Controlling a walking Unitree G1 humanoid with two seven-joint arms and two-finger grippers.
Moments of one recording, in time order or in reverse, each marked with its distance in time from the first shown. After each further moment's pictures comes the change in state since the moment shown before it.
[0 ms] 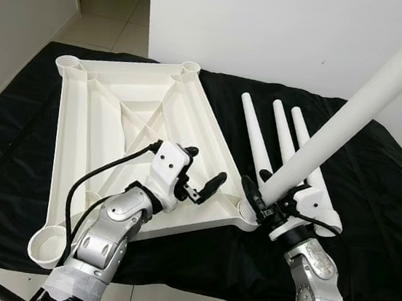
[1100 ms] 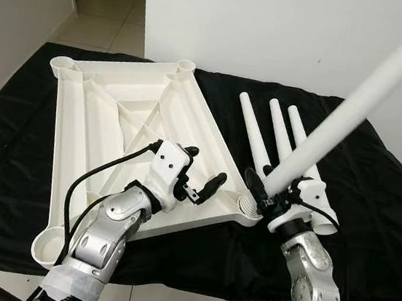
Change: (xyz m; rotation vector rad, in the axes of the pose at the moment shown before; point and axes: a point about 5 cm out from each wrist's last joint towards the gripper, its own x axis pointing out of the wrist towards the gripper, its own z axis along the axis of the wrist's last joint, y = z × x) left arm -0.001 0.000 0.002 0.016 0.003 -0.010; right arm 0.001 -0.001 -0.001 0.092 -0.030 -0.116
